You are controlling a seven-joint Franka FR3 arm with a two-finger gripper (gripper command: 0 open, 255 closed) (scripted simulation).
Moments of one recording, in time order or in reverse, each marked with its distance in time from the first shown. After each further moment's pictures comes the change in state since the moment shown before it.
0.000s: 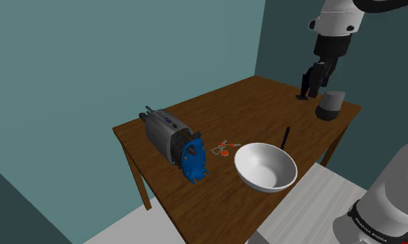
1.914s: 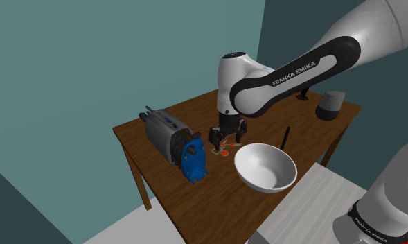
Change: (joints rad) arm -0.005 0.721 0.391 0.011 0.098 0.743 0.704
